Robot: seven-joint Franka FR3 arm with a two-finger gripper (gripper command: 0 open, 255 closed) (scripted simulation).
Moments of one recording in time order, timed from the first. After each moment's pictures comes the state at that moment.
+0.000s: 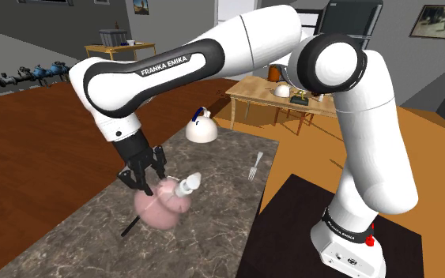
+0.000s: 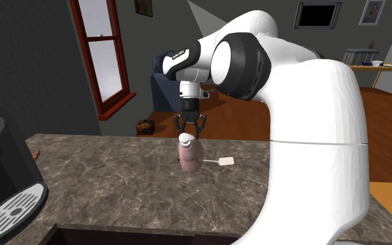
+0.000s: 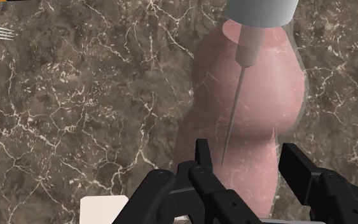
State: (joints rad) arm 0.32 0.51 0.38 -1.45 -0.04 1.53 0.47
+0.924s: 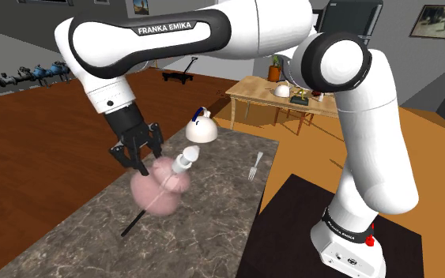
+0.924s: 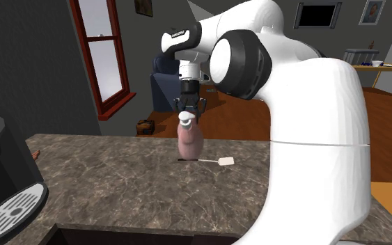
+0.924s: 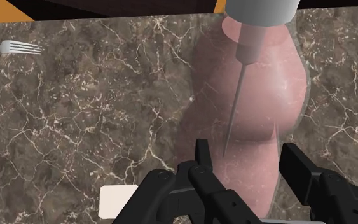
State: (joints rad) arm 0.33 0.50 0.39 -1.29 -0.03 1.36 0.49
